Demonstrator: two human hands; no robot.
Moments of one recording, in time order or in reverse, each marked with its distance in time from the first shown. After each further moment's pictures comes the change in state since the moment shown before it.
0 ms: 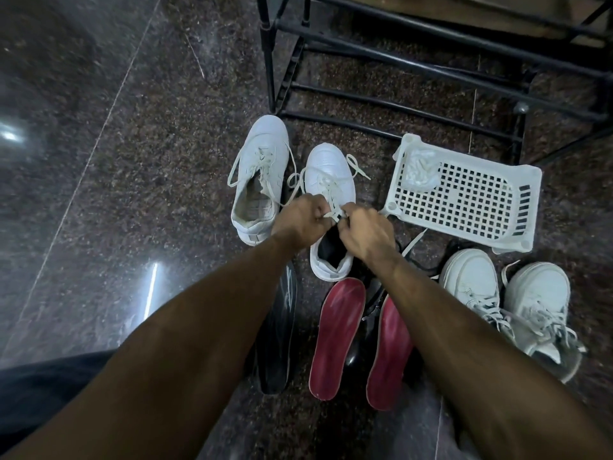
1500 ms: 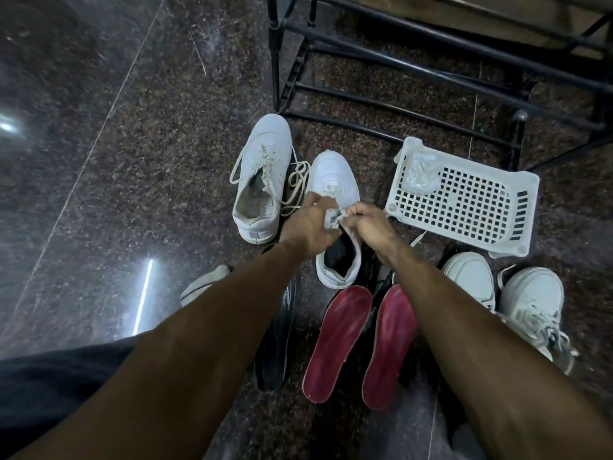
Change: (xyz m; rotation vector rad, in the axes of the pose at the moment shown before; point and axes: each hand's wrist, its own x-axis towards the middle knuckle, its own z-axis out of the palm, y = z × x) left_hand -0.014 0.006 0.009 0.101 -0.064 0.052; right_hand 0.010 0.013 0.001 0.956 -0.159 0.254
